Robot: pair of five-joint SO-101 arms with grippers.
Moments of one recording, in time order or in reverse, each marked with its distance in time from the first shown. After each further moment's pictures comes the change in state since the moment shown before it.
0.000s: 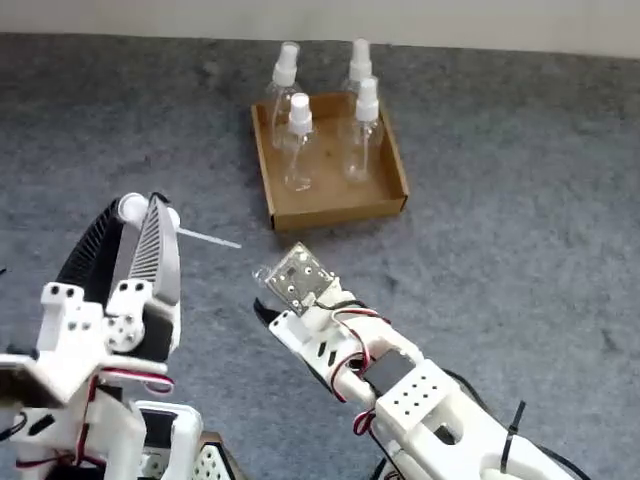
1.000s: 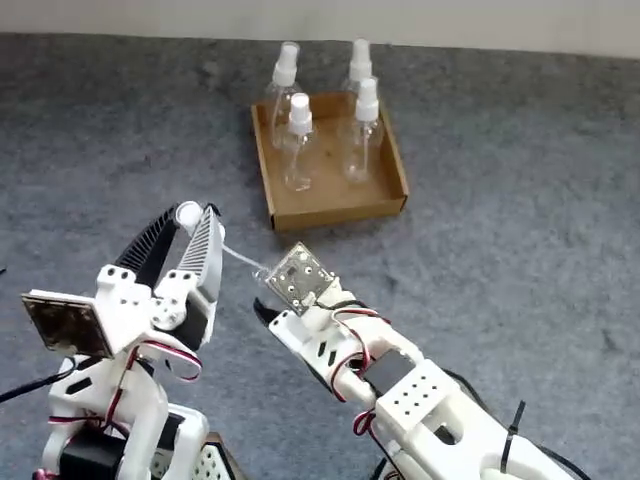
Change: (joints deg) left arm 8.6 -0.6 9.3 -0.1 0.0; right arm 0.0 0.0 0.0 0.0 -0.1
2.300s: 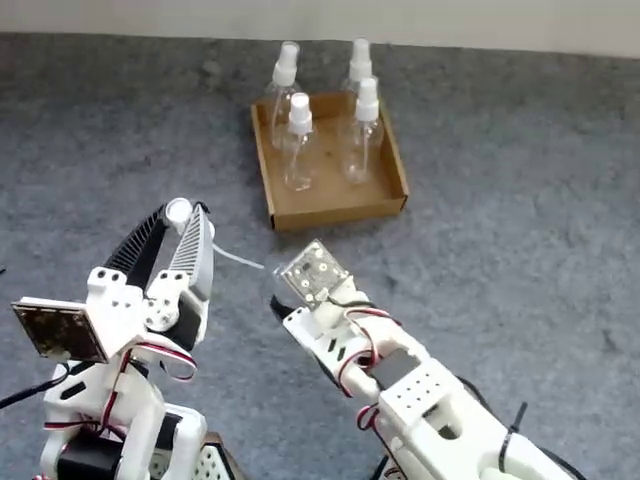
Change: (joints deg) left arm -2.7 -0.5 -0.2 0.0 -0.7; right arm 4.3 3.8 3.0 -4.0 -0.1
